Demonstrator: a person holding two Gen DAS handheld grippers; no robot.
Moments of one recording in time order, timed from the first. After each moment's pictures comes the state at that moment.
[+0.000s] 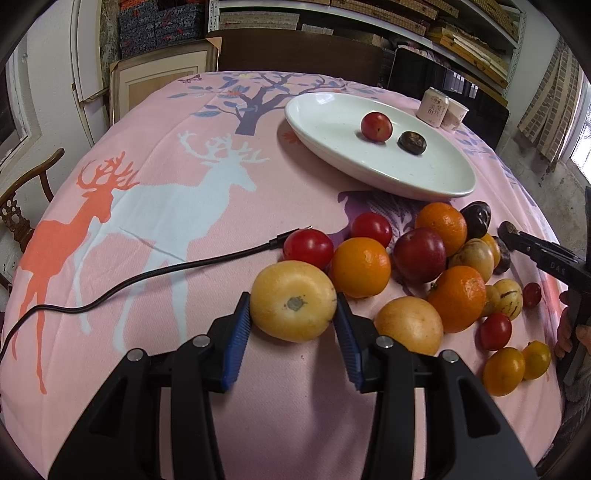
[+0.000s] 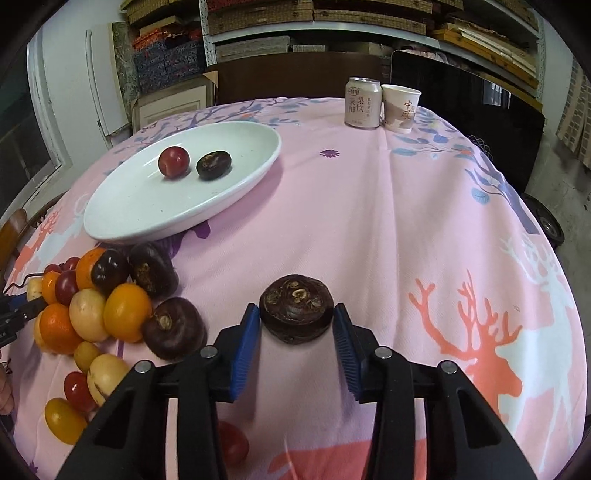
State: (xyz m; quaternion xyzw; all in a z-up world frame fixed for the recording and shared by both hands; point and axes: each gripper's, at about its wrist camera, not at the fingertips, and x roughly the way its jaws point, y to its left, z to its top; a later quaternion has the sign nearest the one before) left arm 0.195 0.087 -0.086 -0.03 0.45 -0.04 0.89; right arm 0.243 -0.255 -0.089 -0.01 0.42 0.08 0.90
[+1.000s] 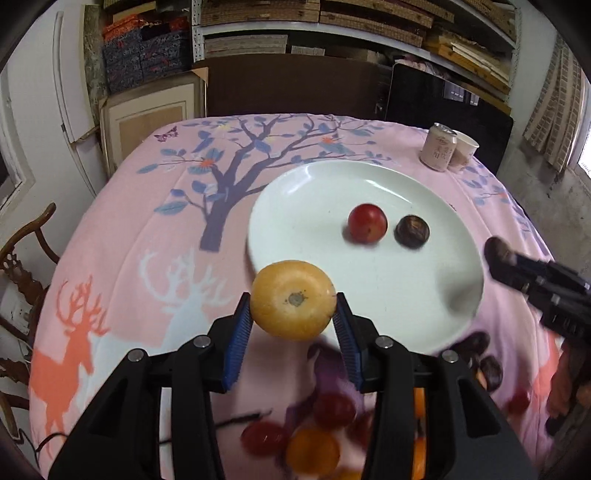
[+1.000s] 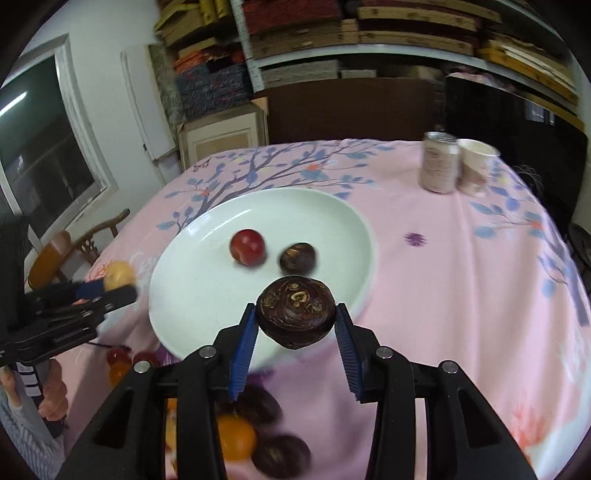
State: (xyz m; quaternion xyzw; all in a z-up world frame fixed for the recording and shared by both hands) left arm 0.308 0.045 -0.030 -0.01 0.42 -0.04 0.91; right arm 0.311 -0.191 -0.033 0.02 0.39 0.18 0.90
